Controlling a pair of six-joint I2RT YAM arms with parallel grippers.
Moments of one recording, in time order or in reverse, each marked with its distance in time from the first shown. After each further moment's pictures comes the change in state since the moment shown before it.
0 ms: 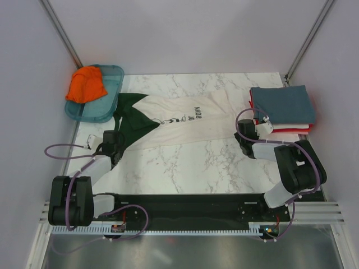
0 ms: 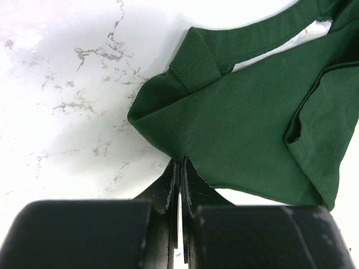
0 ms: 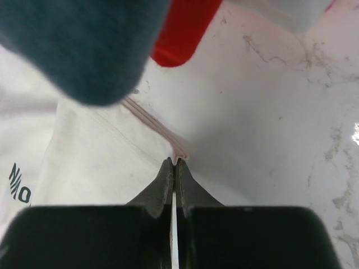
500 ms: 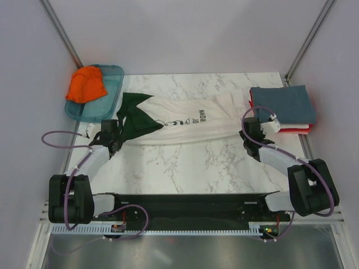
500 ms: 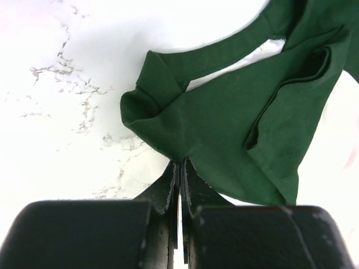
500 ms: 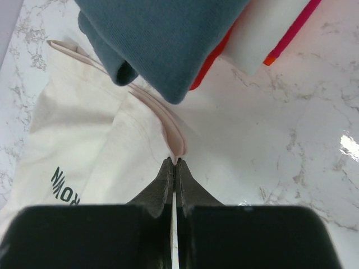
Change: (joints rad) left arm 0.001 0.029 0.194 -0.179 0.031 0.059; right arm 0.006 -0.236 0.007 -0.197 0.082 -0.016
